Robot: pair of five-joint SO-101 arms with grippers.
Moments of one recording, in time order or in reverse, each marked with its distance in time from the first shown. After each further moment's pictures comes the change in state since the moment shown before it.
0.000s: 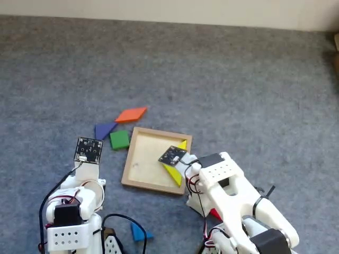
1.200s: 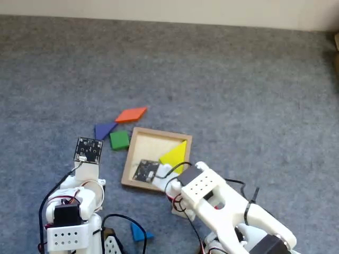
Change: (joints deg) left arm 0.0 0.0 0.0 0.0 0.0; right arm -16.1 0.1 -0.6 -5.0 -0.2
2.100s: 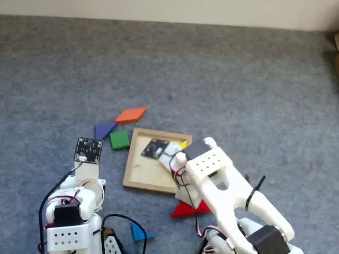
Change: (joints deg) left arm 0.0 0.0 0.0 0.0 0.0; right arm 7.4 1.8 -13.7 15.7 -0.2
